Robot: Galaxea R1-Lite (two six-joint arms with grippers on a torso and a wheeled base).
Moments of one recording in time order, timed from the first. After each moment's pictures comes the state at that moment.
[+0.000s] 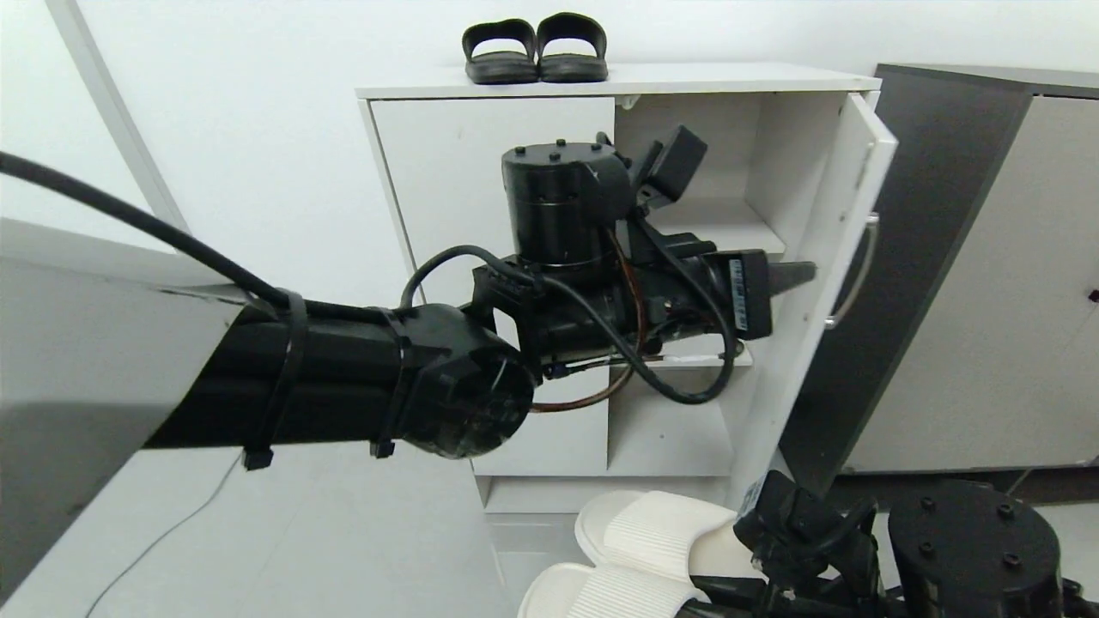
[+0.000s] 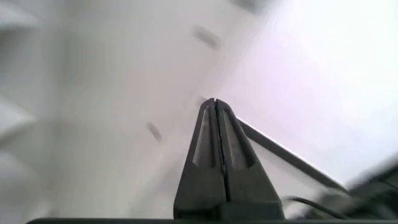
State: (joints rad) left arm -0.83 1.99 -1.45 -0.65 -0.48 -0.37; right arm 0.98 1.59 -0.40 -0.79 0.02 0.07
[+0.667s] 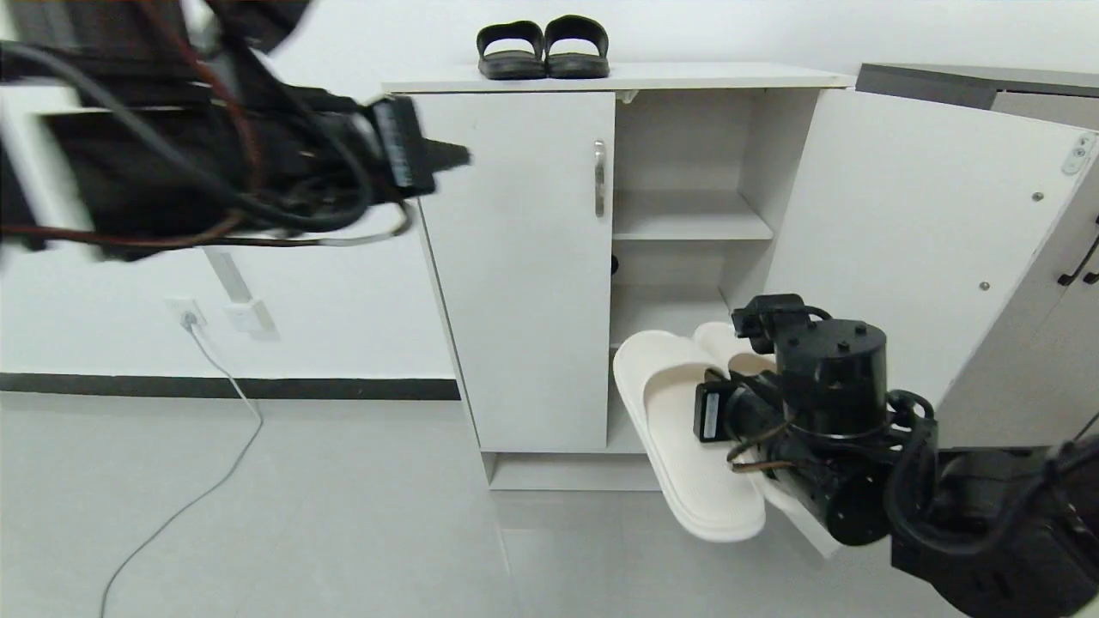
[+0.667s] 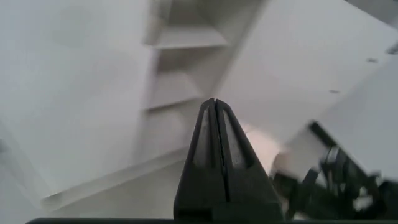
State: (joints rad) left arm -0.49 1.49 -1.34 -0.11 -0.03 -0.18; right arm 0.75 1.82 -0.83 -0.75 -0.61 0.21
